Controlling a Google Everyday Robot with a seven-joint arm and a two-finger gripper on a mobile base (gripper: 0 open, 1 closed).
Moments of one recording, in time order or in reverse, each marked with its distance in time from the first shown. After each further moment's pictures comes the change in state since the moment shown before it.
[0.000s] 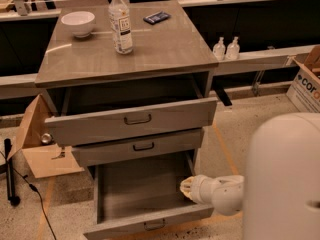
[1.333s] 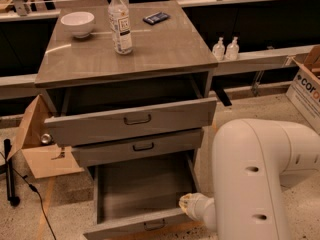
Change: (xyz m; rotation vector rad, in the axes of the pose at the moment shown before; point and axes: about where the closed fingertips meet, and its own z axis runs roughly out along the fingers) arm 0.059 0.060 0.078 0.012 0.042 0.152
